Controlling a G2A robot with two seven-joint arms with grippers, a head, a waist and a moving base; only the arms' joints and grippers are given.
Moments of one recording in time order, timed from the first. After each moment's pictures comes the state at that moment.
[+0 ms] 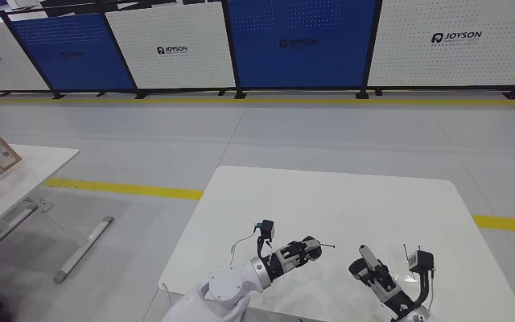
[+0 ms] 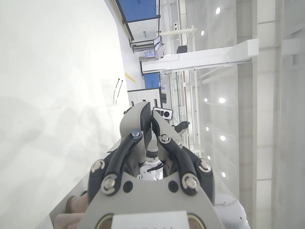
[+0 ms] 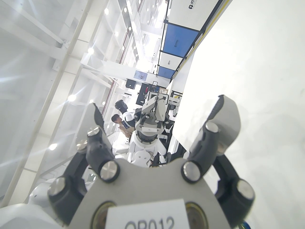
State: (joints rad) left arm 1.46 -1.18 -1.02 -1.69 -0.37 -0.10 -0.36; right arm -1.77 -1.16 1.35 -1.86 0.17 -0.23 0.38
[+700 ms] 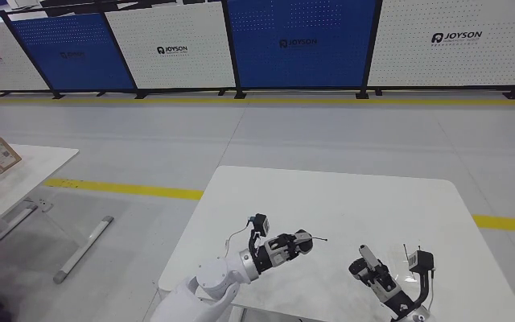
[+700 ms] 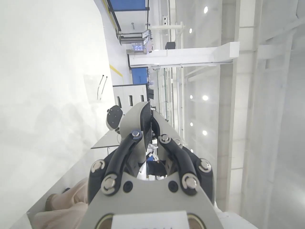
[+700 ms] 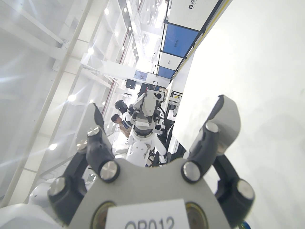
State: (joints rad) left arm 1.48 -1.15 -1.13 -1.68 -0.51 -0.09 -0.56; right arm -1.77 -1.16 1.35 -1.86 0.17 -0.23 0.38
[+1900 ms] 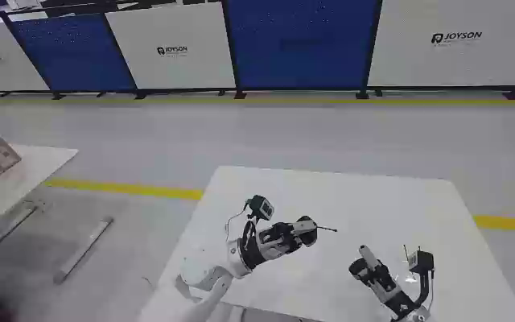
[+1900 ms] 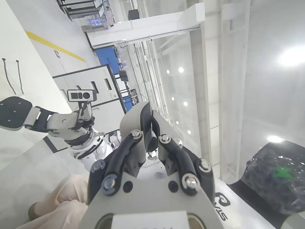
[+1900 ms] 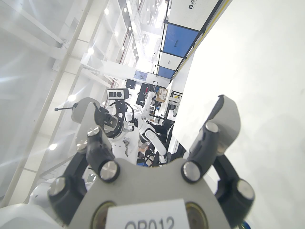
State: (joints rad) left arm 1.50 -1.14 -1.21 -1.93 -0.64 -0.14 -0.65; right arm -1.77 -1.16 1.35 -1.86 0.17 -0.23 0.38
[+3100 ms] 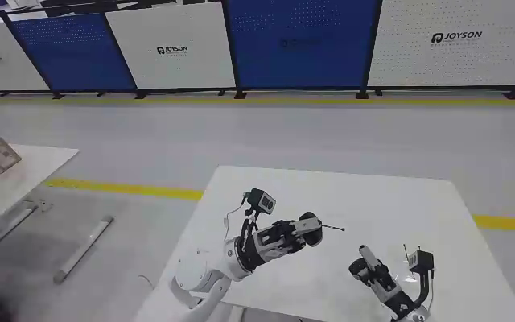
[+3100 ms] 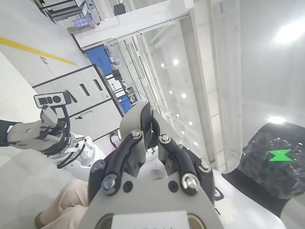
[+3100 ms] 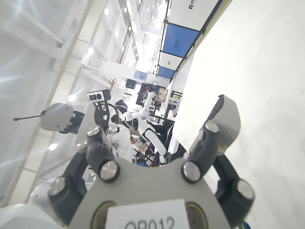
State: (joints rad) left arm 1.51 -1.14 -1.22 -2.05 -0.61 -0.16 -0.62; right arm -1.77 -1.16 1.35 -1.86 0.17 -0.23 0.38
